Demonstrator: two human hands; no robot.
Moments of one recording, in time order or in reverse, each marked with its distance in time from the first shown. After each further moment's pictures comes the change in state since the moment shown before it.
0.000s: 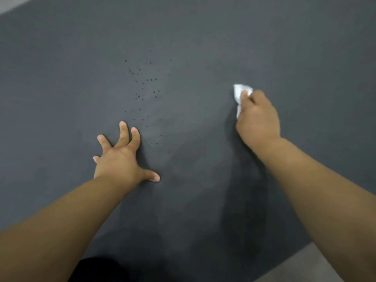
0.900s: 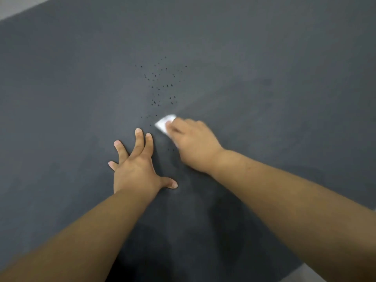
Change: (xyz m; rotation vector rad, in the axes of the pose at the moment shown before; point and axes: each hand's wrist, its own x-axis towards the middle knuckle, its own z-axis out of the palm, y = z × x) left_hand -0.001 -0.006 0.006 -0.113 0.077 0.030; right_hand -0.014 -0.132 0.036 0.175 -0.188 -0.573
